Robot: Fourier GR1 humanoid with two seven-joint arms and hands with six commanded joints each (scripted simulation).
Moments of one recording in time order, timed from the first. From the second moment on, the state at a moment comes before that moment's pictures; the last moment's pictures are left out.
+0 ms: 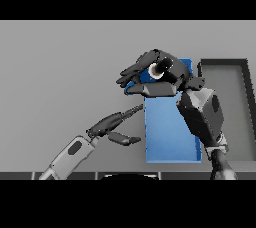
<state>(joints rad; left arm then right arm) -0.27 0.26 -0.64 -1.59 0.00 -0.20 0.06 -0.95 -0.27 0.10 -1.78 -0.87 0.17 0.52</state>
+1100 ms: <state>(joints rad) -0.26 0.26 -0.62 -1.60 0.04 -0.21 0.08 -0.50 -0.49 0.20 -1.44 -0.68 -0.04 0.61</state>
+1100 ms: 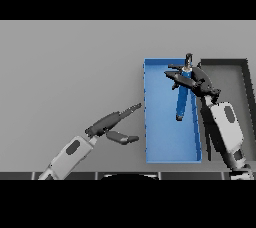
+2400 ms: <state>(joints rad) -0.27 0.25 -0.62 -1.58 0.04 -0.21 0.09 -0.67 -0.75 0.83 -1.23 -0.86 -0.14 0.55</state>
